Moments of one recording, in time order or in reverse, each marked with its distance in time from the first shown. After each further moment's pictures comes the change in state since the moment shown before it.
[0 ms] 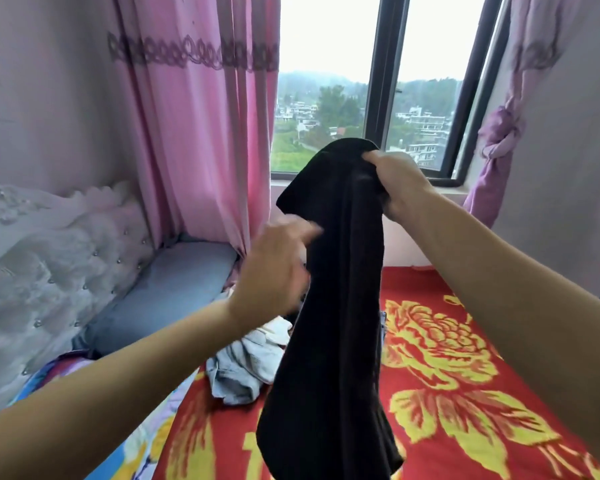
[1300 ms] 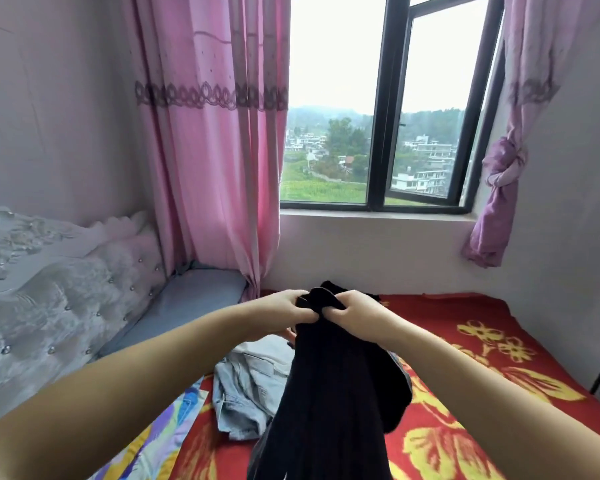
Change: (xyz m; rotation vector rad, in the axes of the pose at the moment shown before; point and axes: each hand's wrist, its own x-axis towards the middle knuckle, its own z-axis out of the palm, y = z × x) left_hand 0.007 -0.025 0.003 -0.601 -0.815 -0.890; right_hand -0.047 0.115 -0.010 -0.835 -0.469 -0.033
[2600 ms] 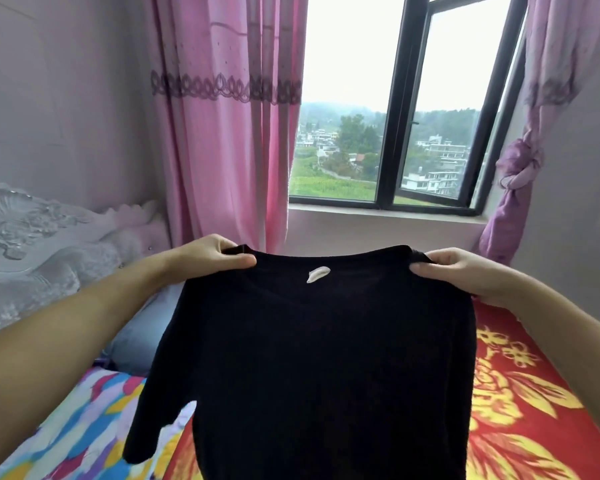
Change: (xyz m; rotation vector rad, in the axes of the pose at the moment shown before) left_hand -0.058 -0.005 -0.103 0.200 0.246 0.023; right_hand -0.036 0.030 -0.130 0.271 -0.127 0.003
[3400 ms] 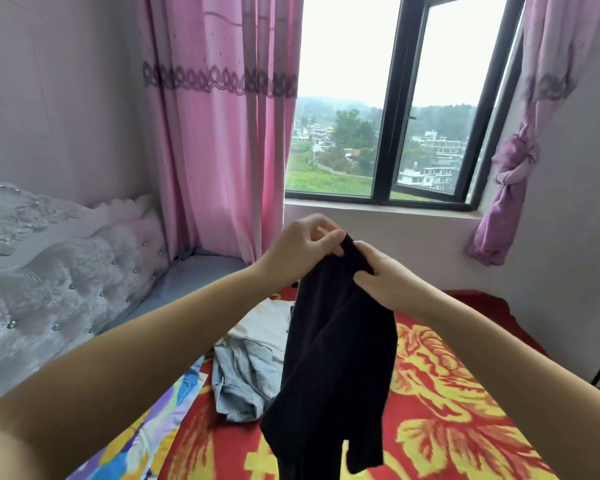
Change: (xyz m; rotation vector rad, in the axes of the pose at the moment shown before) left_hand 0.032 0.079 0.098 -0.110 0.283 0.385; right_hand 0.027 -0.028 0.099 -0.339 0.224 -0.190
